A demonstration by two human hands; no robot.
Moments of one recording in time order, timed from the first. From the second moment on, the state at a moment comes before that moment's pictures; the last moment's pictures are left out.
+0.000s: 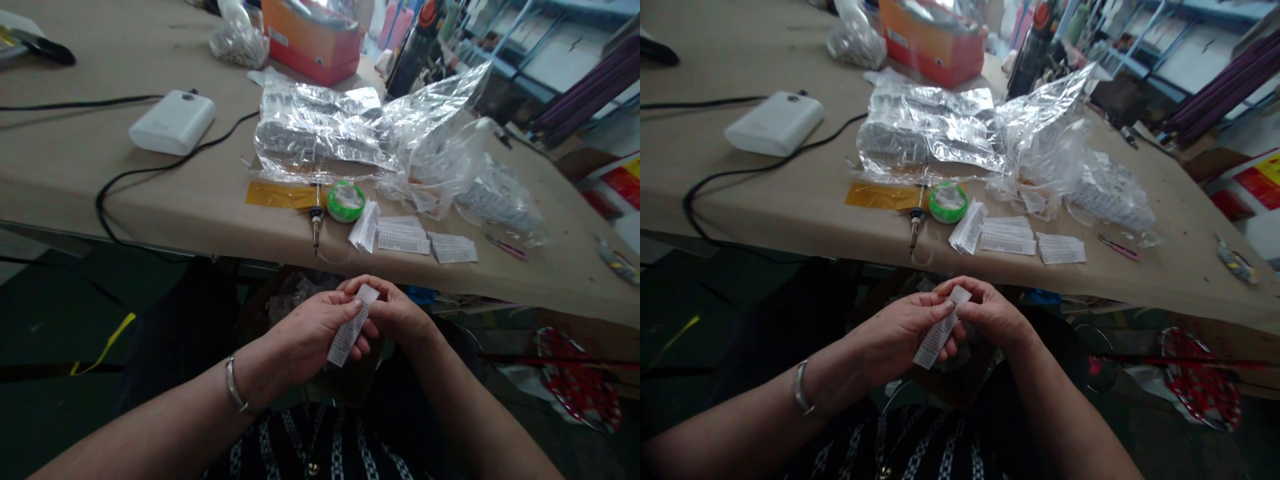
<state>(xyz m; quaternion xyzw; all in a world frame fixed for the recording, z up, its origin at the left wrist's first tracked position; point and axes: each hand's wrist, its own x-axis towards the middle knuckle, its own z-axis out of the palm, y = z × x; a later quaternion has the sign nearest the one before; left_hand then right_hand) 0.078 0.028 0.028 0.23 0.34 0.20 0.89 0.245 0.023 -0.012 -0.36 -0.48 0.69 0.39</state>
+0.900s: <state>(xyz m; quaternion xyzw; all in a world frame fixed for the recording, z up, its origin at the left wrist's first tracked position) 0.073 0.031 0.014 0.24 0.38 0.25 0.86 0.228 0.009 0.009 -0.54 -0.75 0.18 0.33</state>
